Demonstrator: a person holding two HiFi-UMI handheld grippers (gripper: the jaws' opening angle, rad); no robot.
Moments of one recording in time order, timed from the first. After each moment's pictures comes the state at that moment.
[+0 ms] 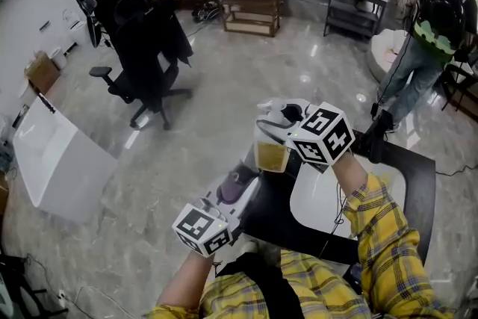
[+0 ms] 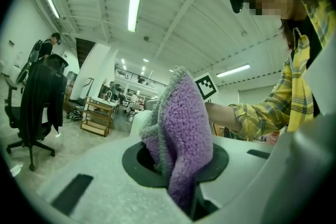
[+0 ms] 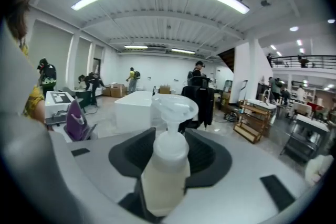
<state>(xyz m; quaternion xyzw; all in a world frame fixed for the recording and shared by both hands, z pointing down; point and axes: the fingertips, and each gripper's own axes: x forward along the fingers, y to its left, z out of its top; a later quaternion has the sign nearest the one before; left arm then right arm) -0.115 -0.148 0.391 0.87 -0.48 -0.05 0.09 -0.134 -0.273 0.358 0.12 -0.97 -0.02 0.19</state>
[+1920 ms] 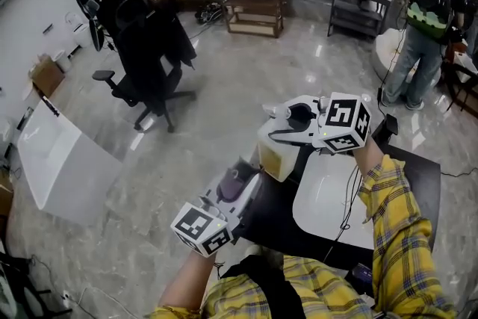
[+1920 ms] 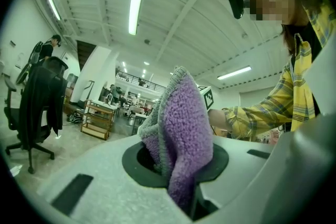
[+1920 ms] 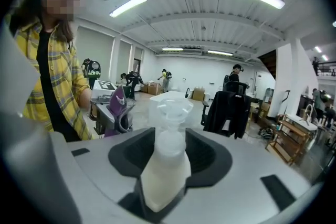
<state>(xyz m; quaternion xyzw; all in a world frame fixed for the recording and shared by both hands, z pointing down) -0.119 -0.170 0.371 0.87 -0.48 -0.06 0.08 -0.117 -0.262 0.352 -0.09 -0.97 -0.08 0.19</state>
